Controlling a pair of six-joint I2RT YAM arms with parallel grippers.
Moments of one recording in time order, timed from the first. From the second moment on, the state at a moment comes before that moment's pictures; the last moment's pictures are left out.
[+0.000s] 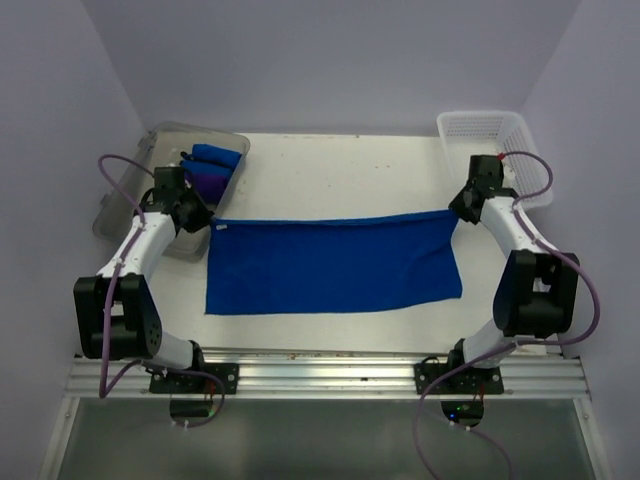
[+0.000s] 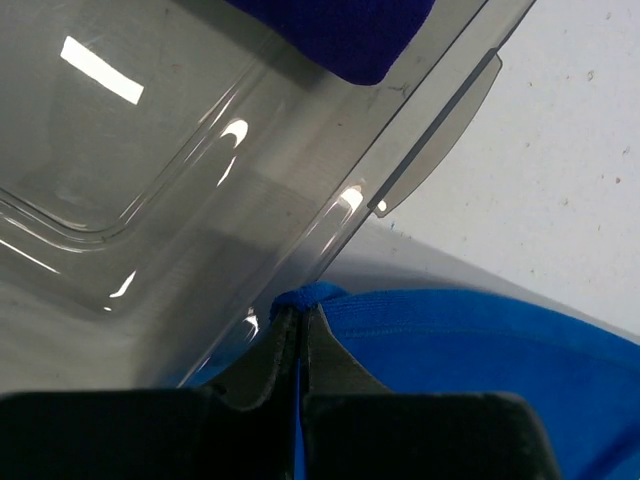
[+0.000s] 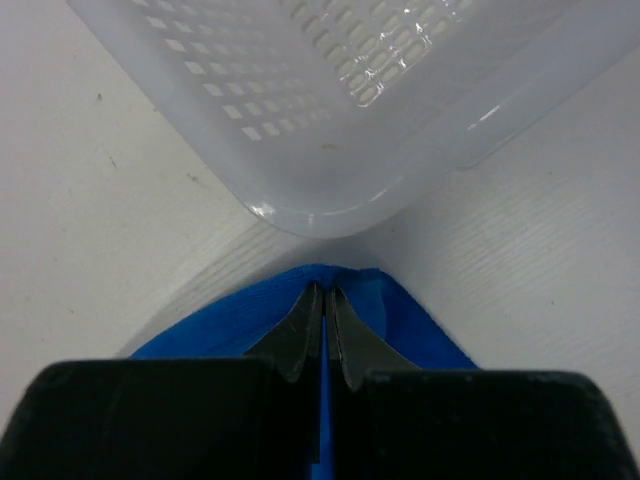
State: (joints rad) left arm 0.06 1.46 1.03 -0.44 0.05 -0.59; right arm -0.07 1.61 1.17 -0.46 0.22 0.62
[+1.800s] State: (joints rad) left arm 0.06 0.79 0.73 -0.86 -0.02 -0.67; right arm -0.26 0.97 0.67 -0.71 0.18 0.63
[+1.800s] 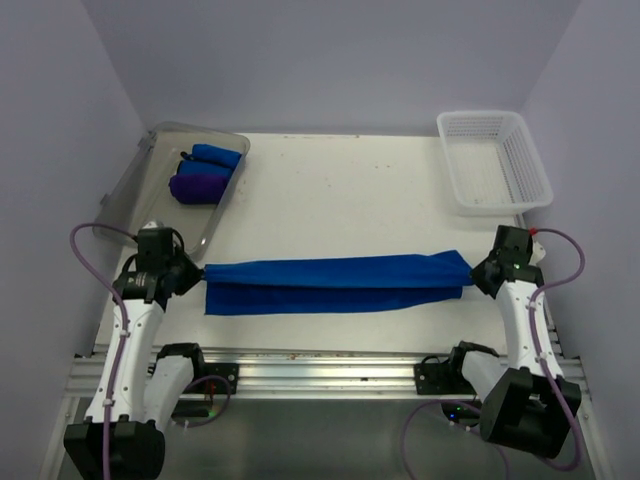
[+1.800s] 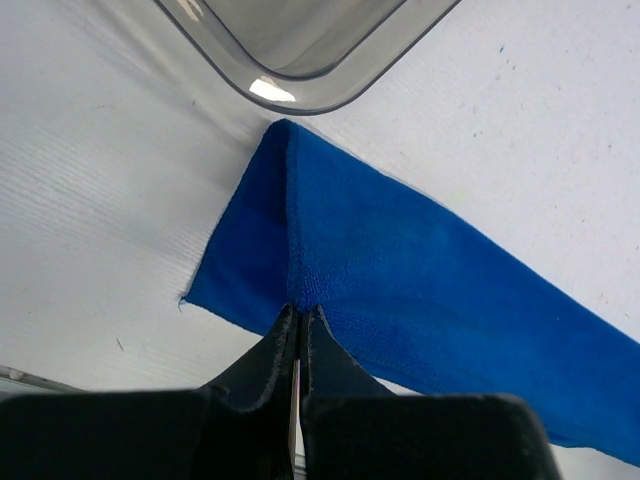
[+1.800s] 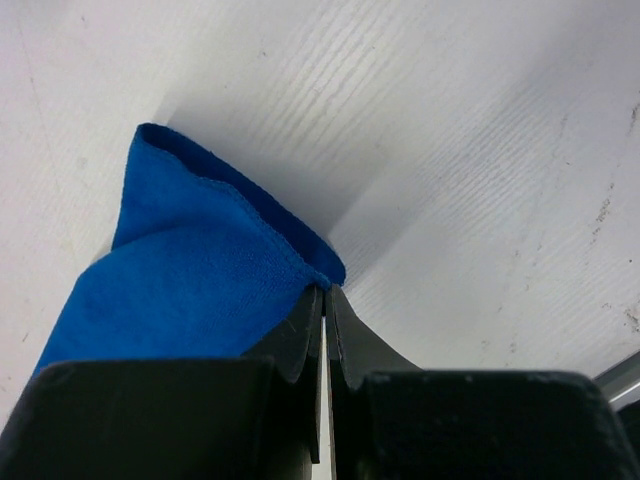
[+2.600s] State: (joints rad) left arm 0.06 0.79 0.67 -0.85 -0.01 -0.76; right arm -0.26 0.95 0.64 -0.67 0.06 0.60
